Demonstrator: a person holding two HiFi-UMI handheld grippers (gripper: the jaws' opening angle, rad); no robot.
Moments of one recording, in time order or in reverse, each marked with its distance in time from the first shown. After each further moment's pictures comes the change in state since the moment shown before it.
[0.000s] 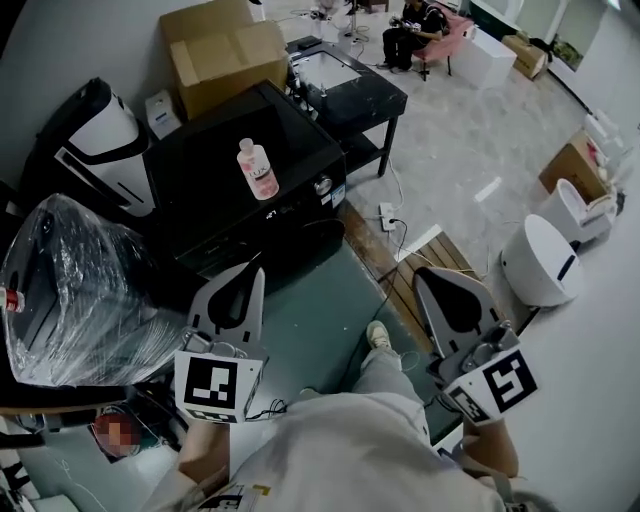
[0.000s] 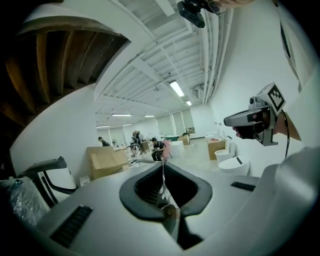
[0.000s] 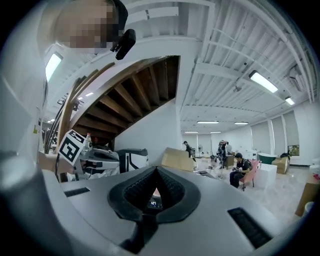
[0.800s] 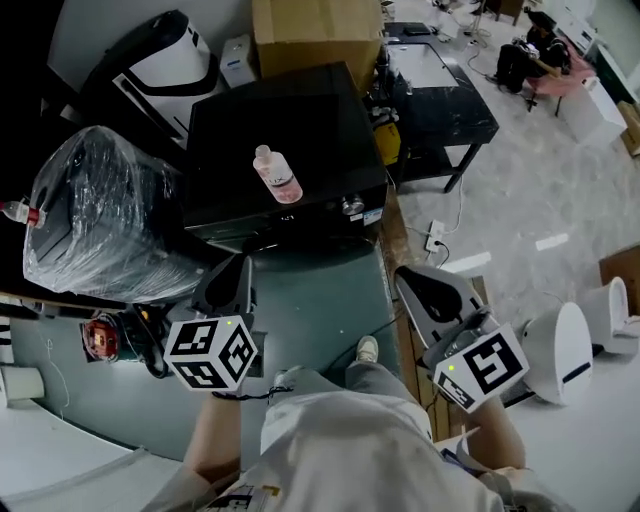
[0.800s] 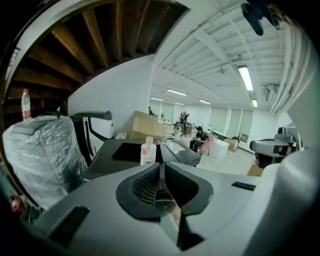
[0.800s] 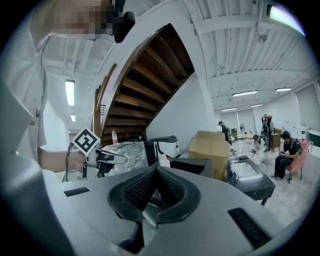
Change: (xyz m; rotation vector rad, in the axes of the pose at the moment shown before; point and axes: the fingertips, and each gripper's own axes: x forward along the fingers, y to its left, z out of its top) left arm 0.118 0.039 -0.060 -0.538 0.253 0.527; right arm 0.139 -0.138 -0.059 0.048 0.142 0.508
